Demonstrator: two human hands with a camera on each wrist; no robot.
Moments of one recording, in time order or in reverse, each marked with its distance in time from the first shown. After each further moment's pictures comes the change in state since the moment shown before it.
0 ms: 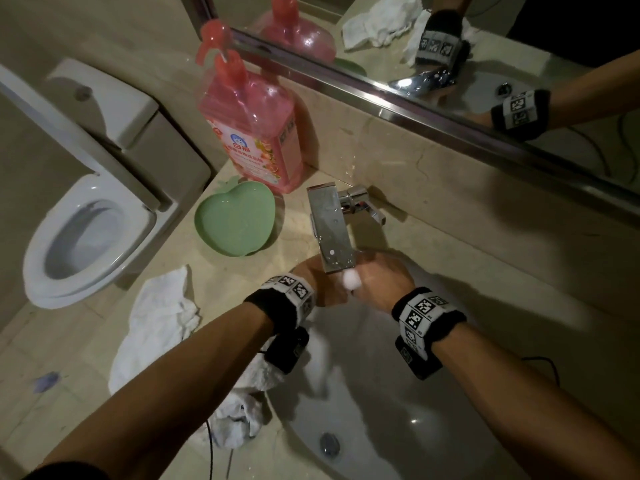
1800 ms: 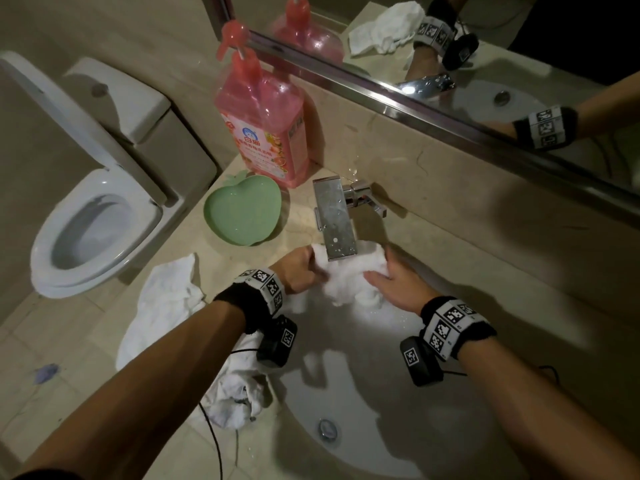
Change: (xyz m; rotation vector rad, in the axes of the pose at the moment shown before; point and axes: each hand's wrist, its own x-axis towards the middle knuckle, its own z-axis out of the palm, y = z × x) left_hand -0.022 -0.028 -0.019 -0.359 0.065 0.156; right_hand -0.031 0.035 0.013 0.780 -0.019 0.122
